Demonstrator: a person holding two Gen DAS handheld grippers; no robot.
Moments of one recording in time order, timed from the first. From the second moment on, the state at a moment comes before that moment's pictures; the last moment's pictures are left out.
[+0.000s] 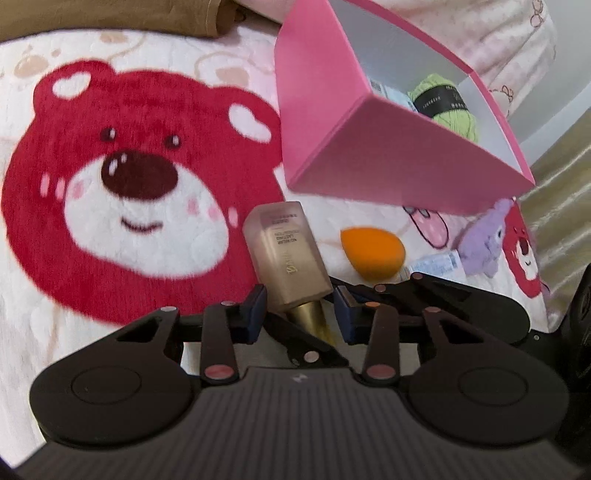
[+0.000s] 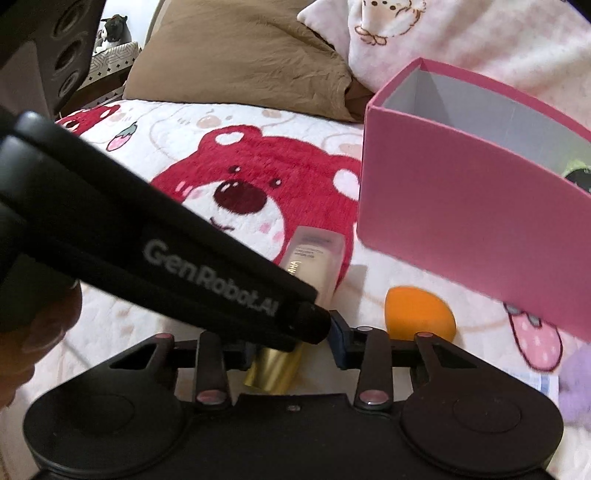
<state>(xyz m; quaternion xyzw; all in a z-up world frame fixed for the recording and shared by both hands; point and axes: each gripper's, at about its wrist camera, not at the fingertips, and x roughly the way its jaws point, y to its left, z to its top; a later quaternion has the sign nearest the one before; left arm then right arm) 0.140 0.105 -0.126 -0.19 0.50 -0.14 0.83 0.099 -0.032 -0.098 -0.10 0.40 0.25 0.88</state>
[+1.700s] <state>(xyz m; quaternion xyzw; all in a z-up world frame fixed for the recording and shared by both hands) 0.064 -0.012 -0.049 -0.19 0.43 -0.19 0.86 0.017 -0.156 -0.022 -0.04 0.36 0.23 0.90</state>
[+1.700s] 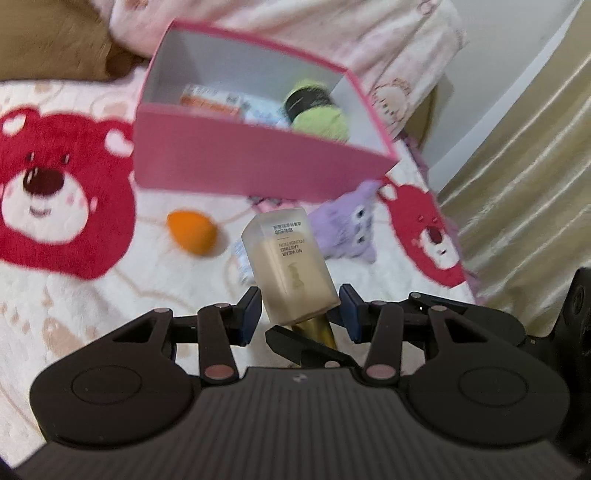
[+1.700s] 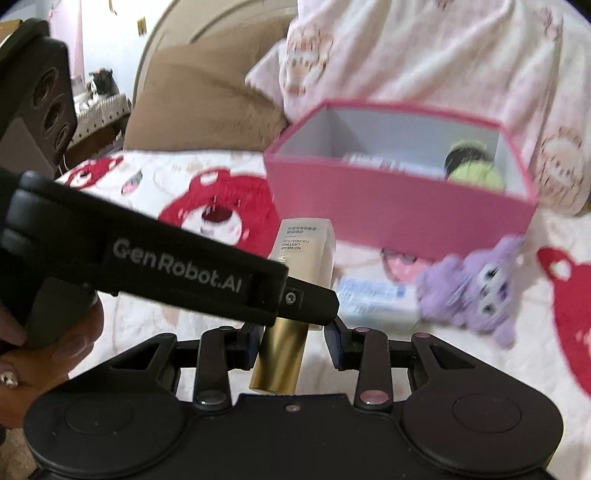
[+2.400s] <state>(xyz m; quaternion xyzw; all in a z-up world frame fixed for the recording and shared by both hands) 0.226 -0.051 0.051 -0.14 0.45 -0.16 0.87 0.168 -0.199 0.064 0.00 0.36 0.21 0.91</state>
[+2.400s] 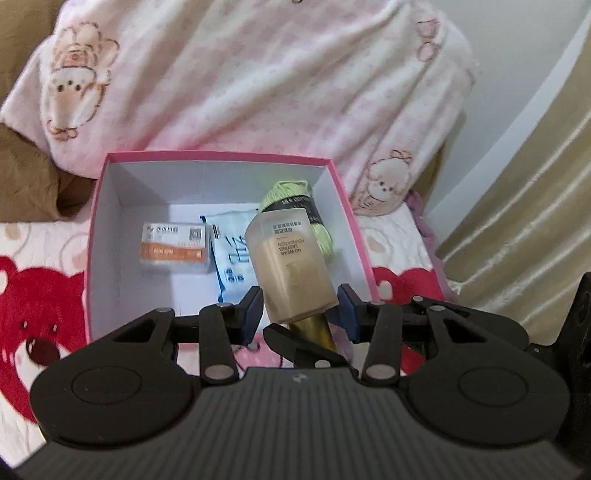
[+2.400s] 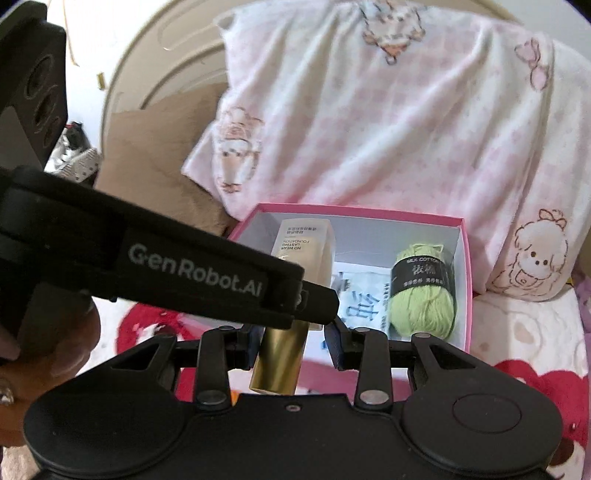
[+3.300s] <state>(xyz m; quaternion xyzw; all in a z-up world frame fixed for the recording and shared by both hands) 0.360 -0.058 -0.063 -0.17 0.52 -0.12 0.83 0.318 -0.206 -0.038 0.04 0.49 0.16 0.86</state>
